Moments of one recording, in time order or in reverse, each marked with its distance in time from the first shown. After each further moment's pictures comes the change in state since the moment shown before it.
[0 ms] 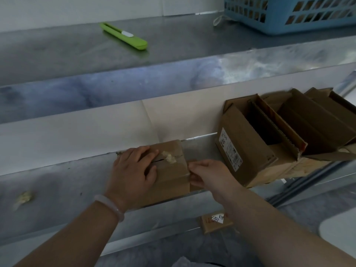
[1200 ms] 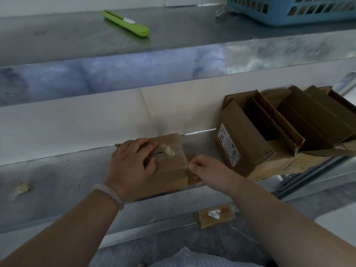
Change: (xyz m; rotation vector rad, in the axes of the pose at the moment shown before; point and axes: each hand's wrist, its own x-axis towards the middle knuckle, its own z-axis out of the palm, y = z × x) left_hand 0.001 0.004 -0.002 0.009 0.001 -0.038; right_hand -0.006 -0.004 -0.015 -0.585 -0.171 -0.138
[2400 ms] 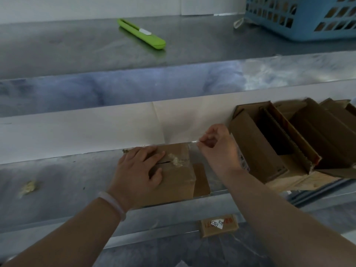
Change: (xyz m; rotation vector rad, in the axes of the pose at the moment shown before) left_hand -0.002 -0.004 0.003 -0.065 0.037 0.036; right_hand 0.055 -0.018 -0.016 0.114 0.583 -0.427
